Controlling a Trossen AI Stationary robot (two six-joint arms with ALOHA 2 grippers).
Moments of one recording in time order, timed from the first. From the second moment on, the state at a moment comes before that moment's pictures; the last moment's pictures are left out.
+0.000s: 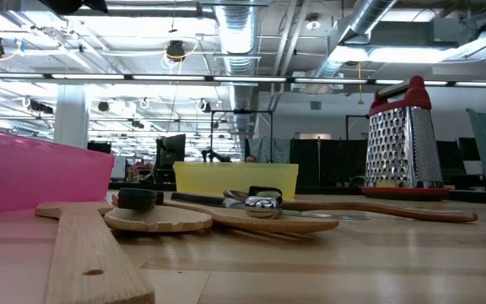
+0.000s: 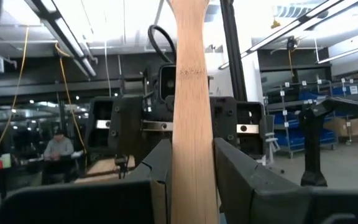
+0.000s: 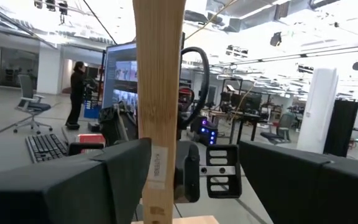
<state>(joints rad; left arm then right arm) 0.17 1.11 0.71 0.86 0.41 -0.05 0.19 1.59 1.34 0.55 0.47 -0.27</state>
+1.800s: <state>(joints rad) 0.17 1.12 0.71 0.85 0.41 -0.09 0.11 1.59 1.34 0.49 0.21 -0.24</state>
